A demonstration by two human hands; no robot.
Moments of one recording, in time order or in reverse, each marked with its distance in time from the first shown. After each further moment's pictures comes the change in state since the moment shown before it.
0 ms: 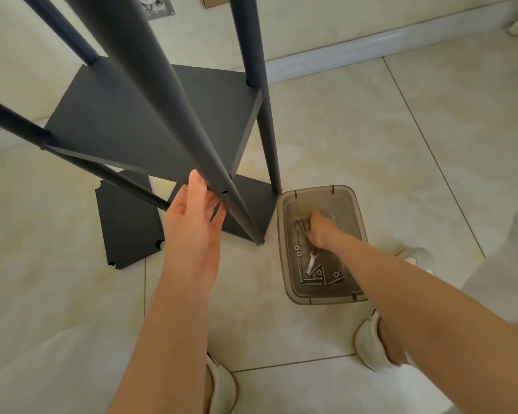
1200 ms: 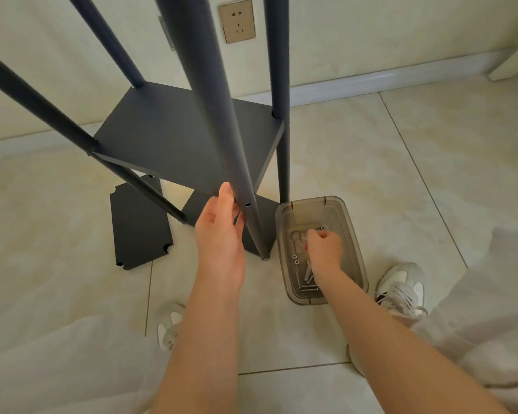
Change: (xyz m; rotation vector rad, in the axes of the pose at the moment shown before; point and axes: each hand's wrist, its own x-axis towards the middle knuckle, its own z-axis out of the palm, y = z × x) left_hand -0.024 -0.003 0.011 -0.090 0.019 -0.037; right_hand -0.102 -0.046 -0.003 1.076 0.434 0.220
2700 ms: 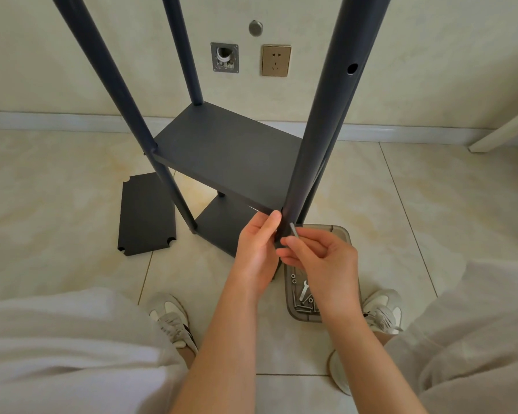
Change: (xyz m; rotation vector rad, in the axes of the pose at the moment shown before) left_hand -0.025 -0.029 -0.018 -0.260 -0.357 -0.060; right_hand -0.162 -0.079 -0.046 0.243 -0.342 -0.422
